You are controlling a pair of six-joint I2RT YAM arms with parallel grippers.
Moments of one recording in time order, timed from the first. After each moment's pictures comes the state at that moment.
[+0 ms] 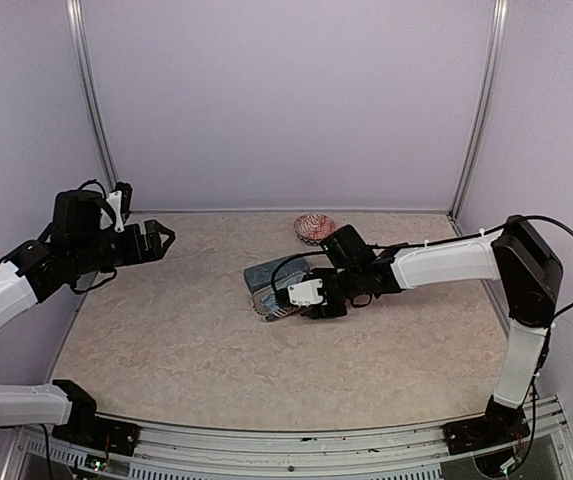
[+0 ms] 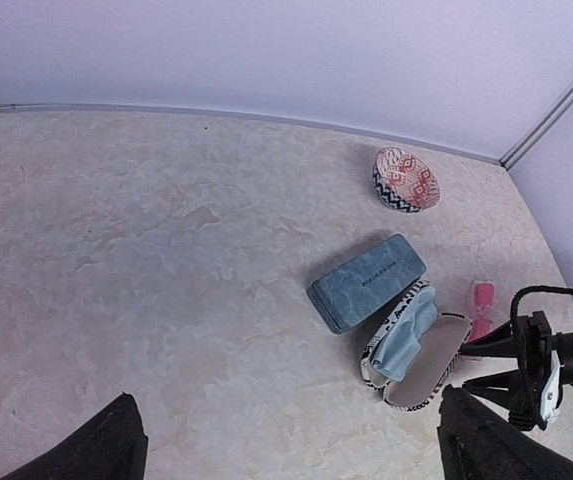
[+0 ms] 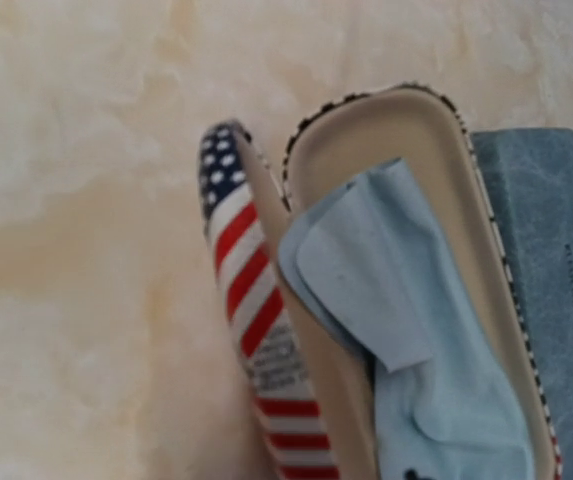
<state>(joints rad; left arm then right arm) -0.43 0.97 0.90 -0.40 -0.03 -0.39 0.82 1.88 1.21 -0.16 -0.20 -1.05</state>
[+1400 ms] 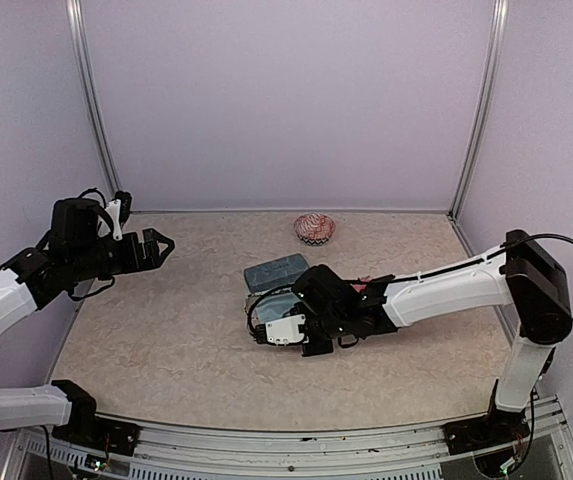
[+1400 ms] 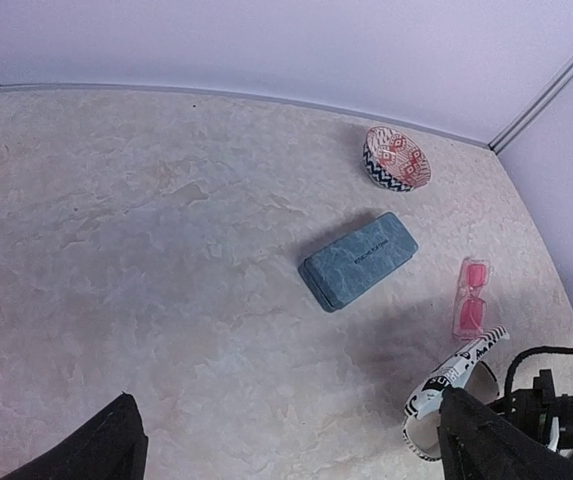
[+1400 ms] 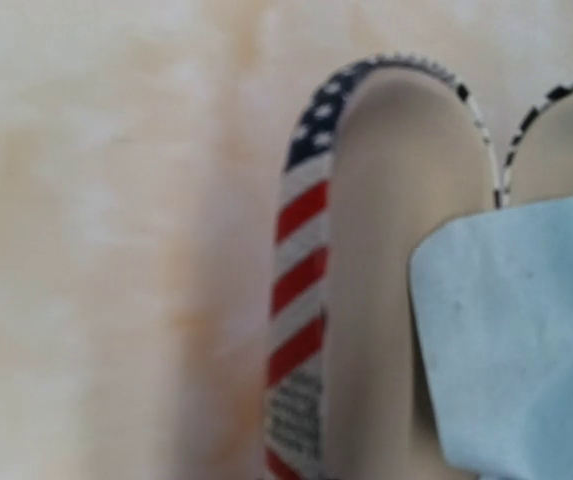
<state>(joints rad) -0.40 0.94 0.84 -0.40 0.05 -0.39 1.07 1.83 1.12 -0.15 0.08 -0.82</state>
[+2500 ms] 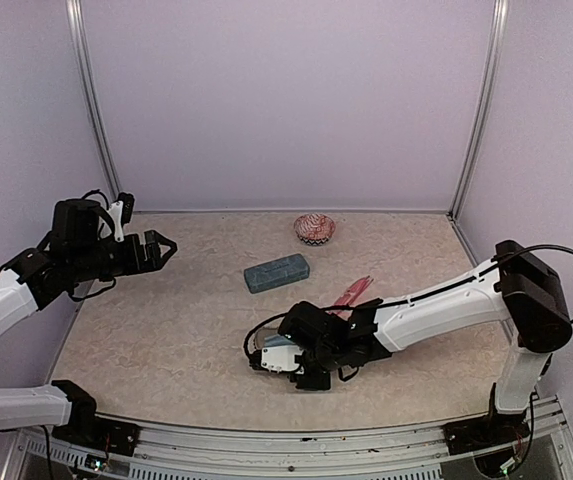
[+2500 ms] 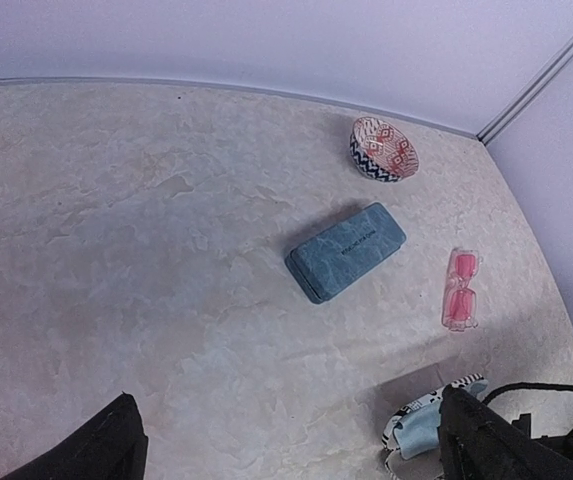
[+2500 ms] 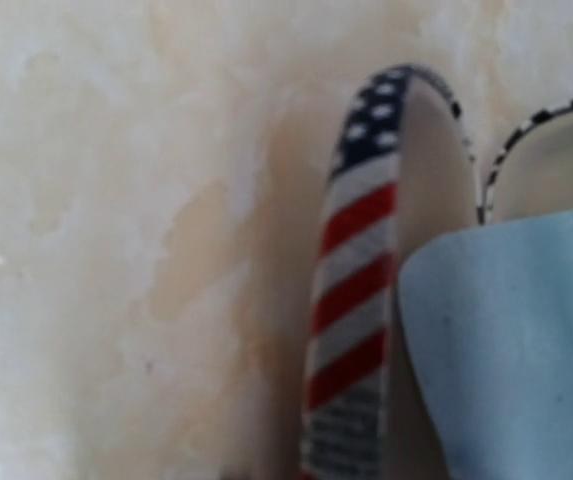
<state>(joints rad) -0.40 0.94 0.84 -0.40 0.09 -0.40 1.22 1.85 1.10 -0.29 0.10 -0.44</state>
